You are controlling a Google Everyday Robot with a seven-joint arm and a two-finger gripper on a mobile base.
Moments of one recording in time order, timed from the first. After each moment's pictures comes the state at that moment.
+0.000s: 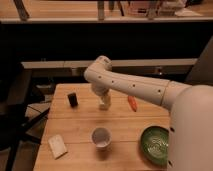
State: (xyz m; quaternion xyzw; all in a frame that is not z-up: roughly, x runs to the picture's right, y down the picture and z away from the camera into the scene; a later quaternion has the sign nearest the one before) arm -0.024 0.037 0.809 -0.22 -0.09 -0.34 0.91
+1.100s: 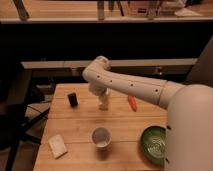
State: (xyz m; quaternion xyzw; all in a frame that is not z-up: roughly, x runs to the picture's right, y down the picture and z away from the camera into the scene) arm -0.041 0.038 0.816 -0.21 -0.11 -0.36 0.90
